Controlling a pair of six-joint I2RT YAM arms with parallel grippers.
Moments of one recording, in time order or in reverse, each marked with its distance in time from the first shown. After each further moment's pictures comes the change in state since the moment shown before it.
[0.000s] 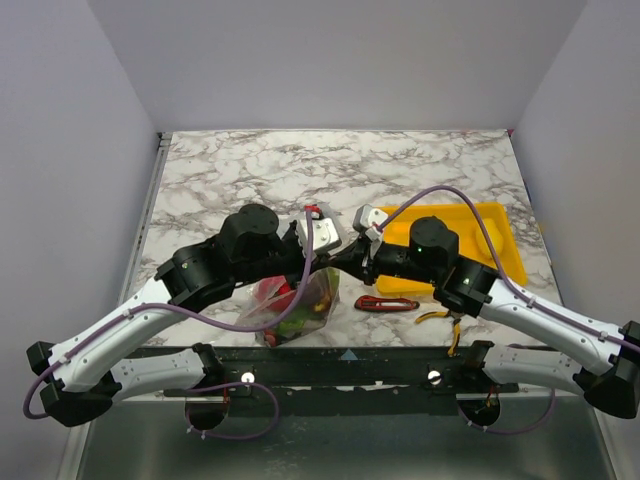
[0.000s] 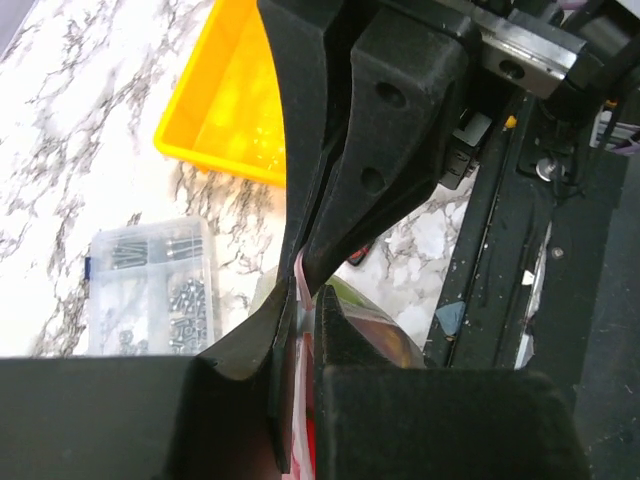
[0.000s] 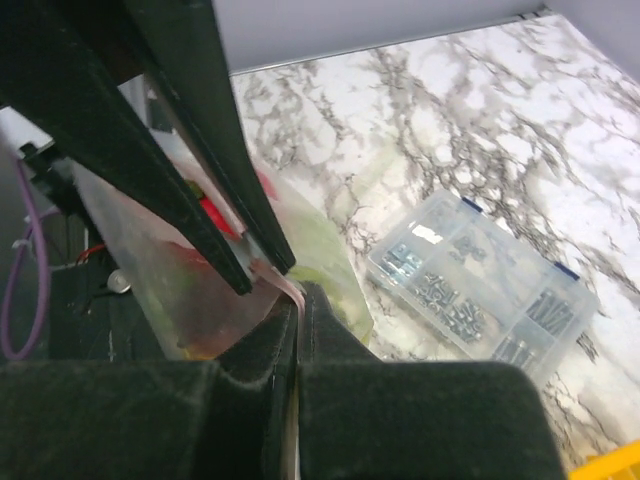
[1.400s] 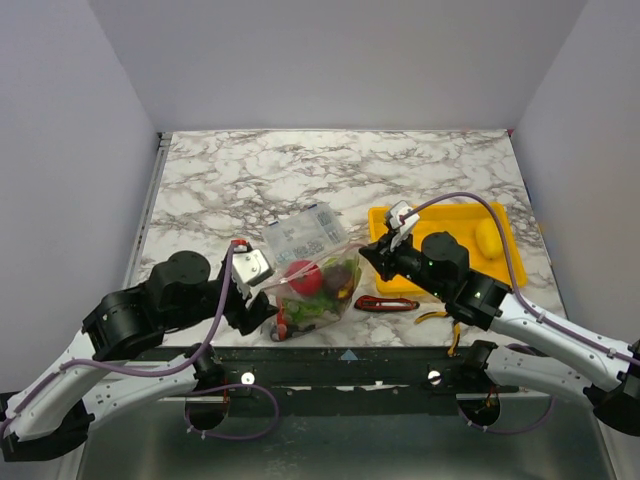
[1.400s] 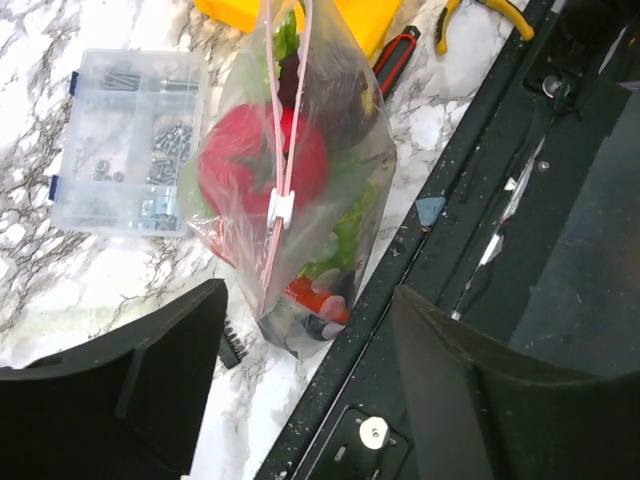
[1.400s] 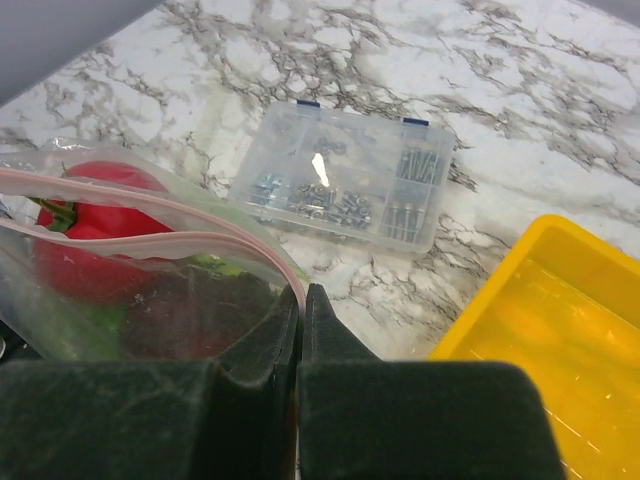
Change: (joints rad) left arm -0.005 -0.367 -0.118 -0.330 -0.145 -0.160; right arm -0.023 -0.140 -0.177 -0.008 0.439 0.207
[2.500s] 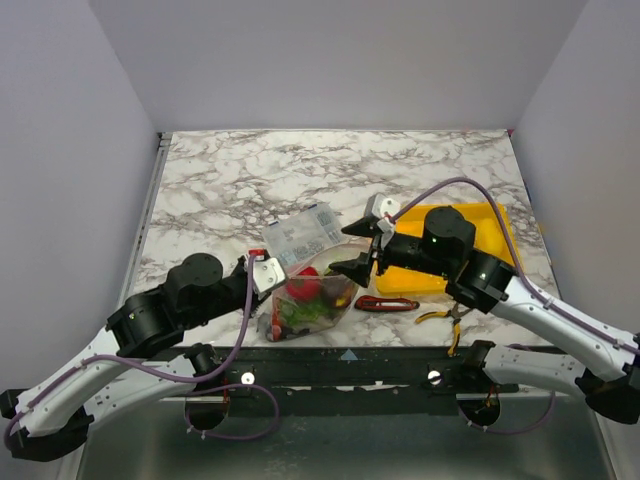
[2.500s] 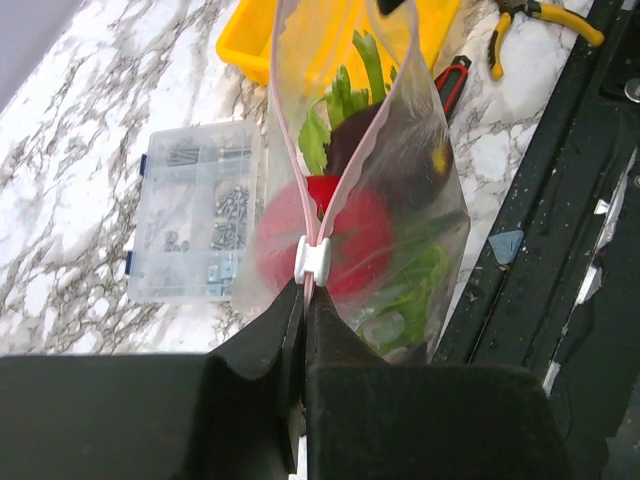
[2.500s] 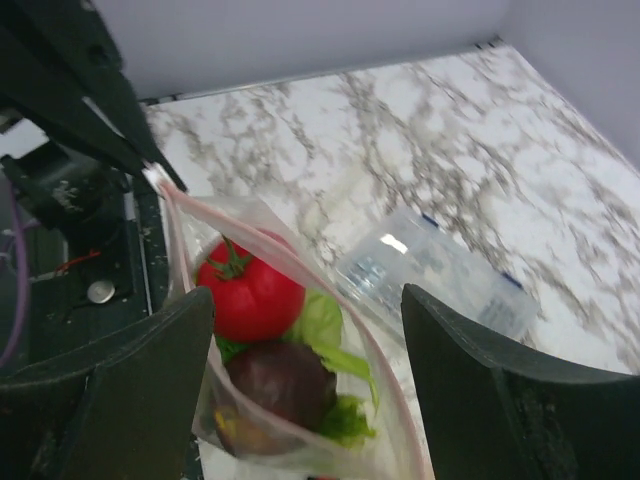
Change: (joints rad) left arm 0.000 -0.054 -0.189 0.255 -0.056 0.209; right arm -0.002 0.061 0.219 -0.088 -0.352 -0.200
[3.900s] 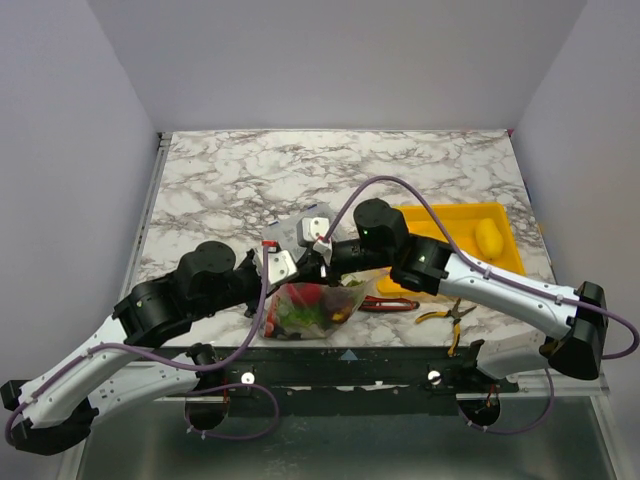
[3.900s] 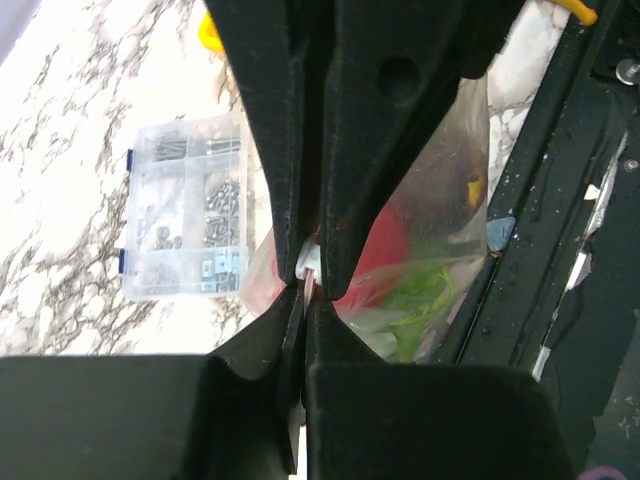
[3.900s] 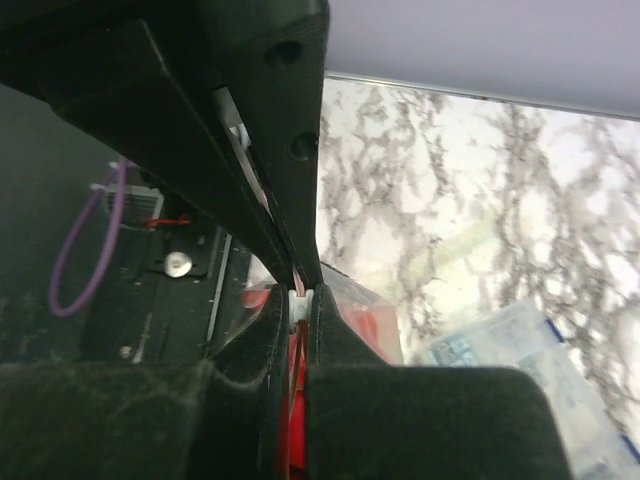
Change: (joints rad) left arm 0.005 0.114 0.109 -0.058 0.060 0.008; right arm 0.123 0.380 0.246 0.009 -0.351 -0.158
